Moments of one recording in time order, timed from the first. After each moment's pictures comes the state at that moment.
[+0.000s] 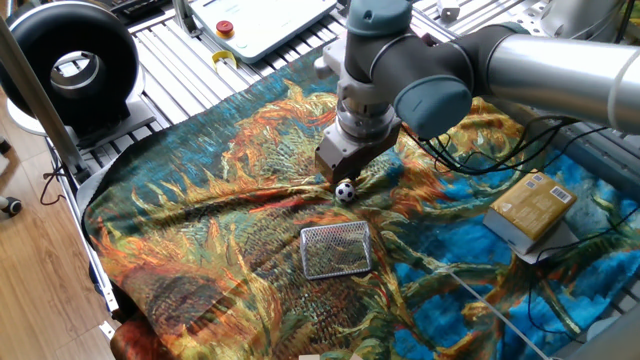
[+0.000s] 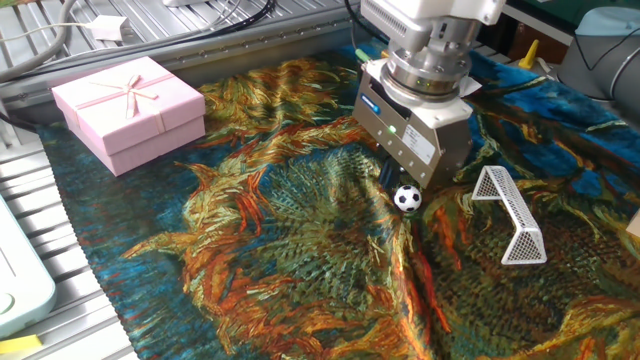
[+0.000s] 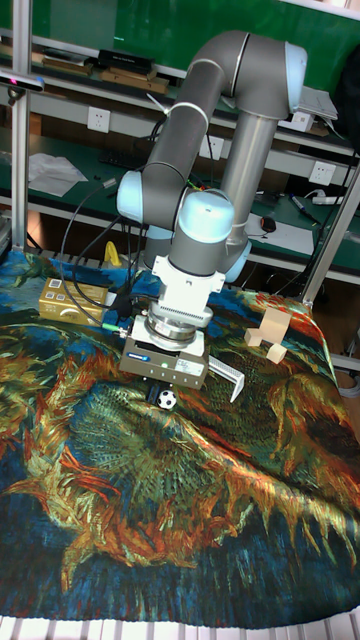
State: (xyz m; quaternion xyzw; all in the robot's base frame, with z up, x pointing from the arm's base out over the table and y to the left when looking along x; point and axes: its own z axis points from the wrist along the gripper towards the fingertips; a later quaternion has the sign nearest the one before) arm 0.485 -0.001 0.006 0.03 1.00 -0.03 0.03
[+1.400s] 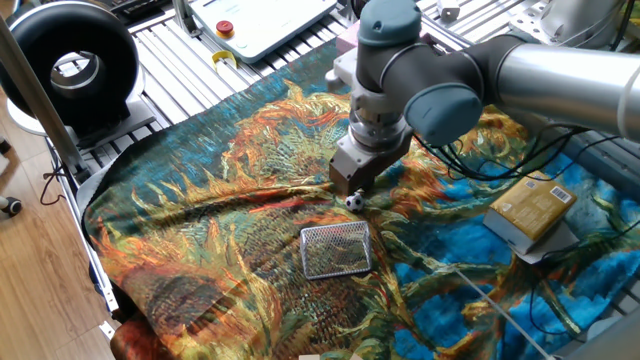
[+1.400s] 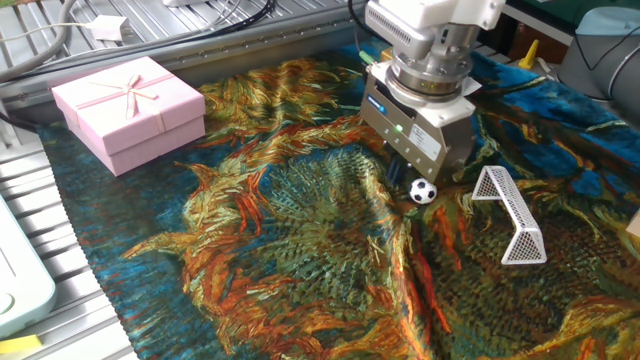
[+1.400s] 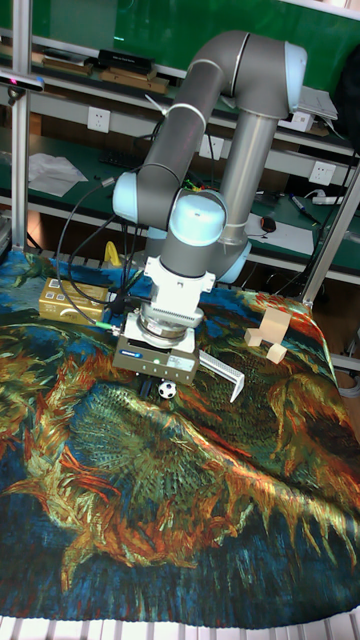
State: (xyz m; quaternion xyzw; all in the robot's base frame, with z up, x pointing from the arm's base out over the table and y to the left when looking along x) arm 0.456 -0.013 -0.005 0.02 1.00 -0.02 0.01
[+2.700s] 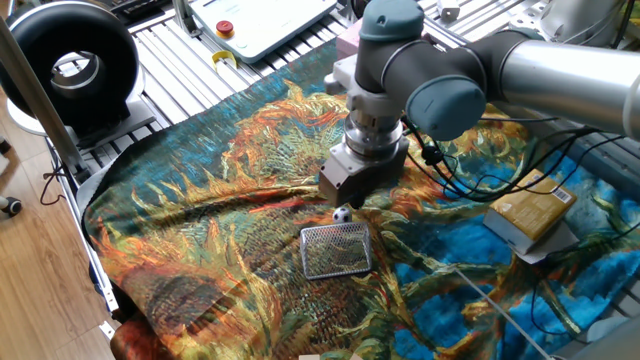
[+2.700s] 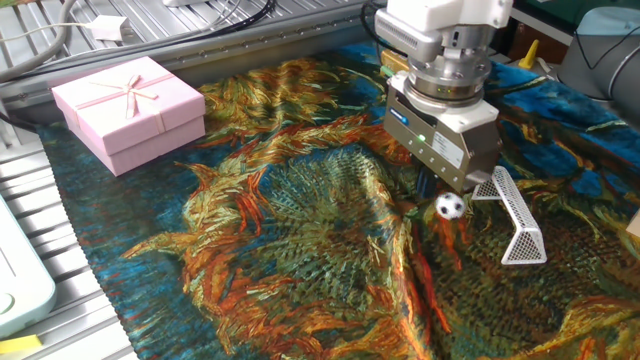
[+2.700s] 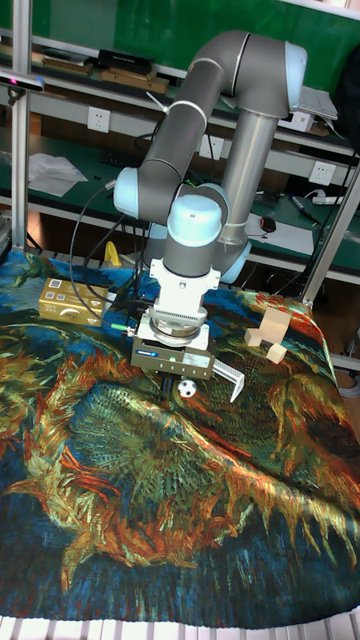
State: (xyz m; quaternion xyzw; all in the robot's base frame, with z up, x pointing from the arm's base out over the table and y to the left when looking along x) arm 0.440 0.029 -0.006 0.05 1.00 0.03 -0.02
